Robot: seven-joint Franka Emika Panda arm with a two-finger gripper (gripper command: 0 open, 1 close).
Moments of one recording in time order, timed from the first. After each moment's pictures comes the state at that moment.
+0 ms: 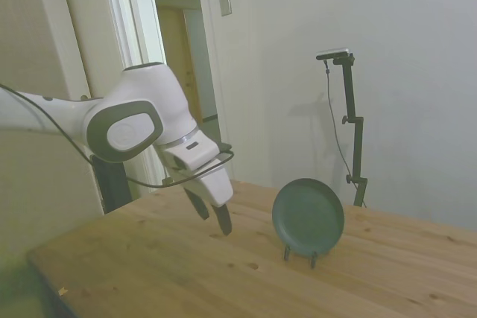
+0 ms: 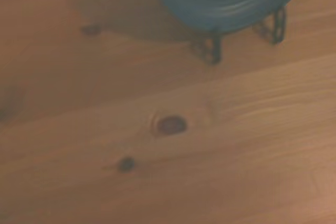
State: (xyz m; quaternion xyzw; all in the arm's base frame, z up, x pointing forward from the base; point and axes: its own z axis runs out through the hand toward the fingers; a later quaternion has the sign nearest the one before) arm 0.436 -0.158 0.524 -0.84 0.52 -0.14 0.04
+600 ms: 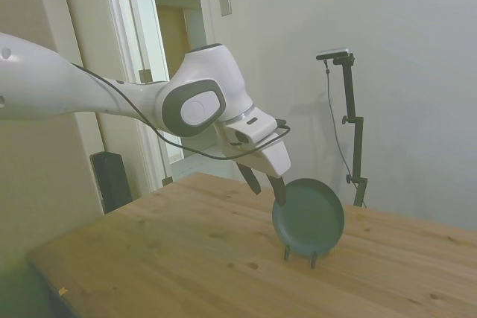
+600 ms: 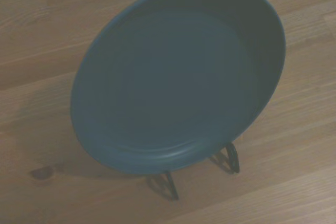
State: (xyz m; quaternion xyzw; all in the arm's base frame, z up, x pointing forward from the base) arm 0.526 -0.198 0.538 -0.83 0.53 -0.17 0.03
